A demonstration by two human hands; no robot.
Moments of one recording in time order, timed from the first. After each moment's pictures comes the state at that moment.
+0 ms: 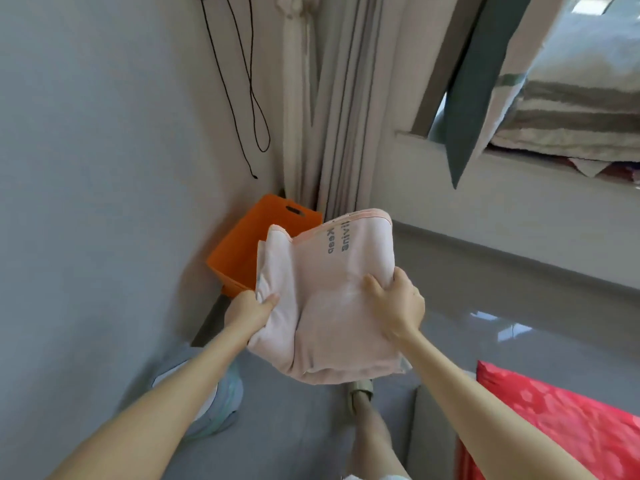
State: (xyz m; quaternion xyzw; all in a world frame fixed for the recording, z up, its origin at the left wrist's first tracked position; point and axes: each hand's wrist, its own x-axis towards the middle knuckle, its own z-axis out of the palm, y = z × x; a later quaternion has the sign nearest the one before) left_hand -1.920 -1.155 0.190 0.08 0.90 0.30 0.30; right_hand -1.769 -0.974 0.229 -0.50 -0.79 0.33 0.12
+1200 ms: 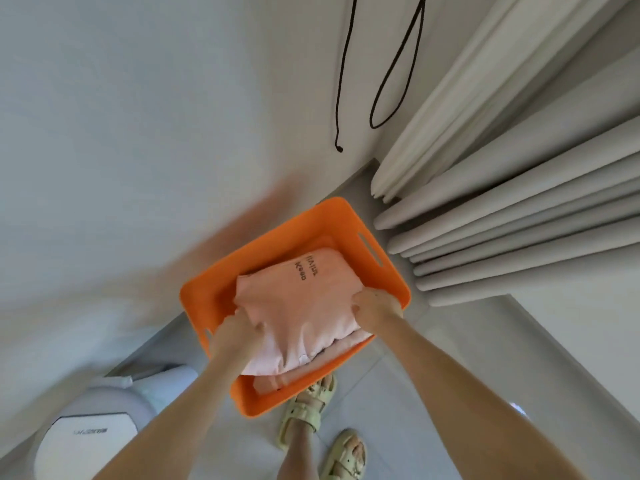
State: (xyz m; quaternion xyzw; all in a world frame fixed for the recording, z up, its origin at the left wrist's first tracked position) left_hand -2.232 -1.033 -0.095 -0.15 0.90 0.10 0.39; right_hand -2.236 -0.792 -0.126 -0.01 -0.92 0.02 -0.39
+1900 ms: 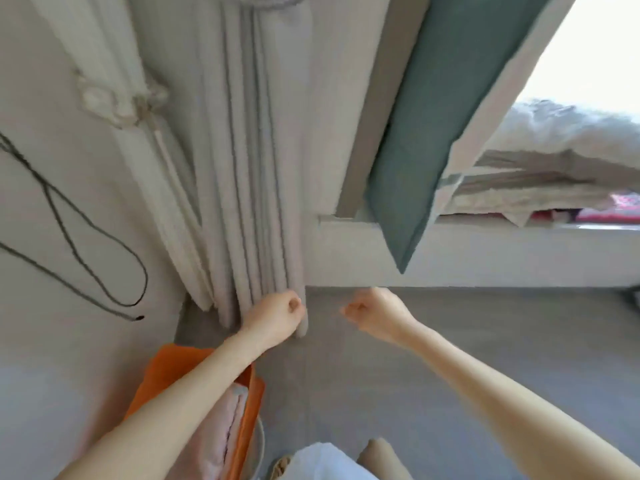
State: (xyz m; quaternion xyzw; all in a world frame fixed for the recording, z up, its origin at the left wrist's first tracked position) left_hand -2.181 -0.729 0.240 0.45 0.81 0.16 0.33; right_hand -2.016 -0.623 0.262 -0.43 -0.85 0.28 -0.09
